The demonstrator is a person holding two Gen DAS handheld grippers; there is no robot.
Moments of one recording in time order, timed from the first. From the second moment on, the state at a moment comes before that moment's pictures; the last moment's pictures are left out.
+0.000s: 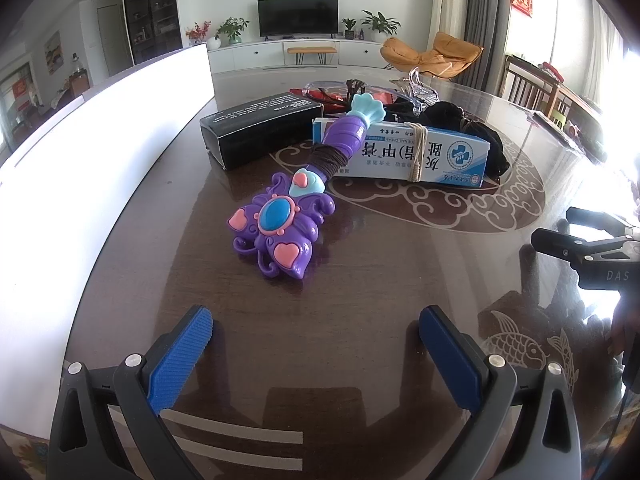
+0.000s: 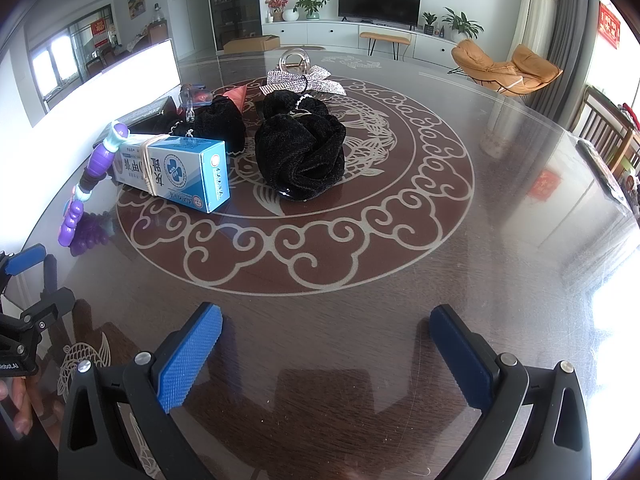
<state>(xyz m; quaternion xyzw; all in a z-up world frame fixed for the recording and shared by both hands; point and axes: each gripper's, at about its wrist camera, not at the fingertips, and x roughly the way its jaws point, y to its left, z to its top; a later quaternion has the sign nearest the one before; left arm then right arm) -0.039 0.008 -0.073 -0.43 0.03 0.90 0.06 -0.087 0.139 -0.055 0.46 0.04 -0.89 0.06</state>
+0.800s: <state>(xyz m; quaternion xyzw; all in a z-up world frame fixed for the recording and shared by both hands) -0.159 0.020 -0.059 -0.49 0.06 0.86 0.14 -0.087 0.139 -0.055 0.46 0.04 -0.89 0.06</state>
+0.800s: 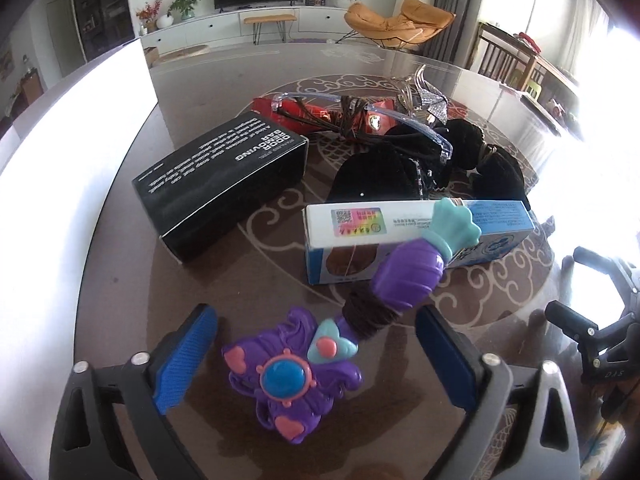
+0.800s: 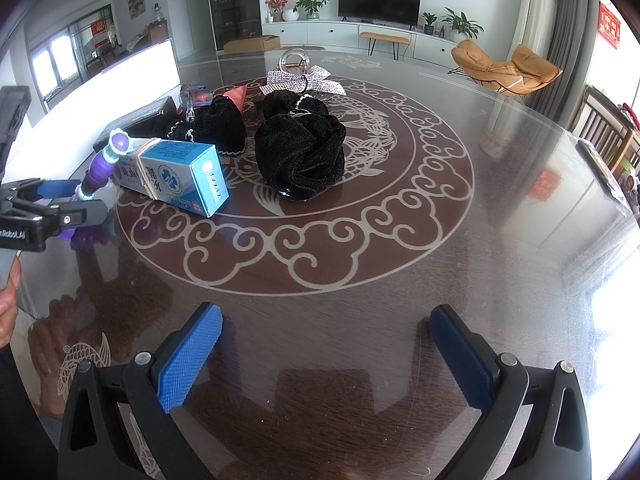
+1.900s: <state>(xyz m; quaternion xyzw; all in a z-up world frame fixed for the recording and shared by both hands) -0.047 -0.068 -0.020 -0.43 -0.11 0.88 0.16 -0.184 -0.039 -0.027 0.52 0.31 -0.74 0.30</state>
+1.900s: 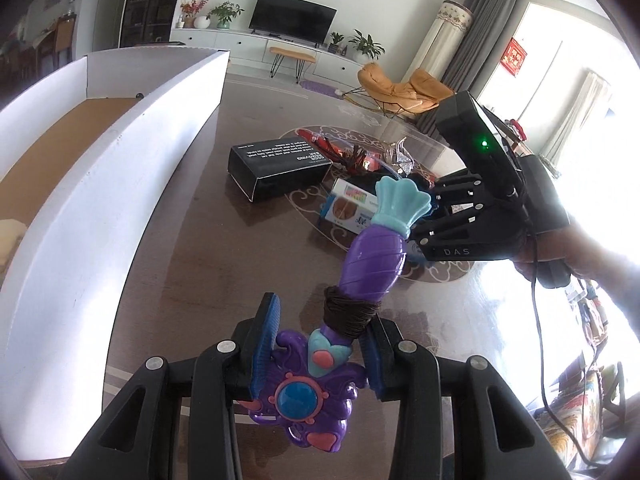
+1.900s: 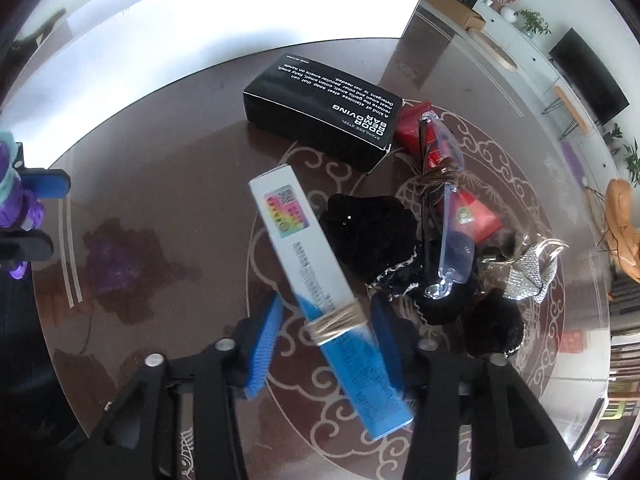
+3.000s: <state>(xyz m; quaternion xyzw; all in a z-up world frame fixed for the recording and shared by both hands) -0.099 -0.330 -0.005 -0.45 -0.23 0.86 -0.09 -0.187 -0.337 0.042 0.45 0.09 -0.79 0.40</state>
